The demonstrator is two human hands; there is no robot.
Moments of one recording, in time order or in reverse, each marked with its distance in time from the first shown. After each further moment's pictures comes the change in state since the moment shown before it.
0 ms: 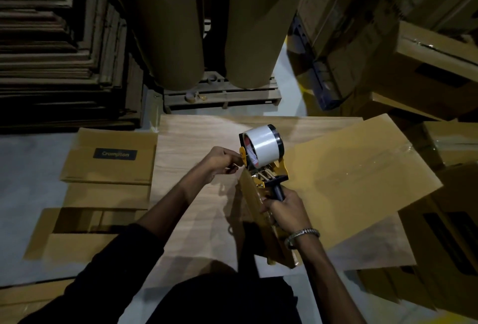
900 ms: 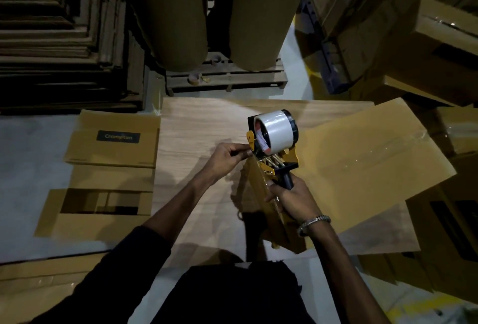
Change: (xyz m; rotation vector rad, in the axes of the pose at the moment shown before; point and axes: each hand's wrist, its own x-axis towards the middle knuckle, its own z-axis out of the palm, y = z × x) left_hand 0.008 -0.058 0.005 0.002 -0.061 0.410; right_hand 0.012 0.010 -0.001 0.067 -0.113 -0.055
